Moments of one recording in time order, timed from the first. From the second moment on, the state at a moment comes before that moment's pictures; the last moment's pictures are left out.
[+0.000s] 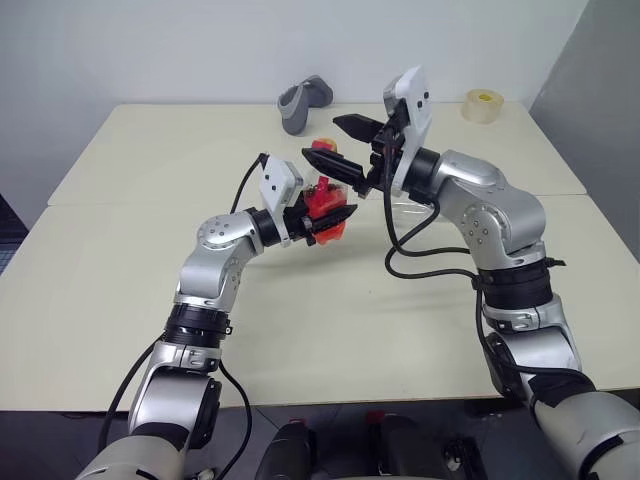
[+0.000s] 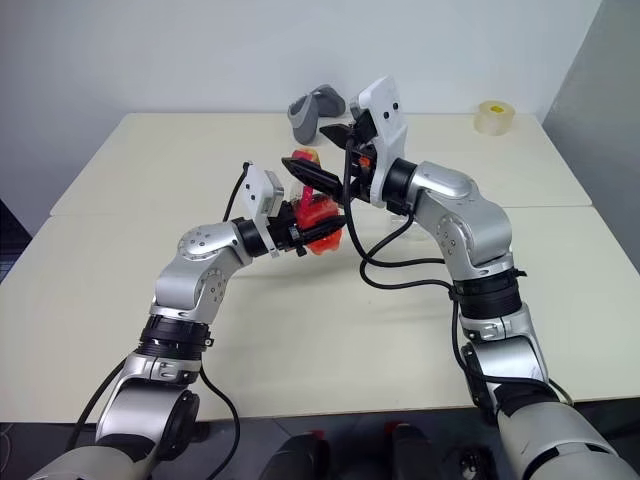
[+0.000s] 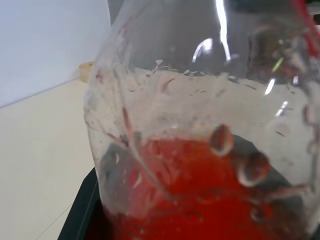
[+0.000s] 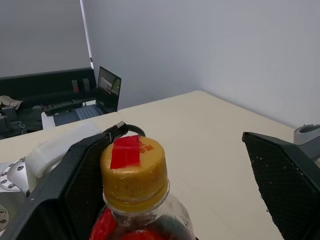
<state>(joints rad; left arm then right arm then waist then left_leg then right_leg) -0.71 0.35 -0.04 0.24 -0.33 0.23 -0.91 -0.97 -0.27 0.06 0.02 0.44 0.65 0.66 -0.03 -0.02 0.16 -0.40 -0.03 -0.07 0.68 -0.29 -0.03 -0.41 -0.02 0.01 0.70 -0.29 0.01</state>
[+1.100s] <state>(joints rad) -0.72 0.34 -0.03 0.26 -0.31 0.21 -0.93 -0.92 -0.31 -0.05 -0.13 0.61 0.83 0.62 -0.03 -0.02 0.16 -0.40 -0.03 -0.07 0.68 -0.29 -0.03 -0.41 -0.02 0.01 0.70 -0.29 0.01</state>
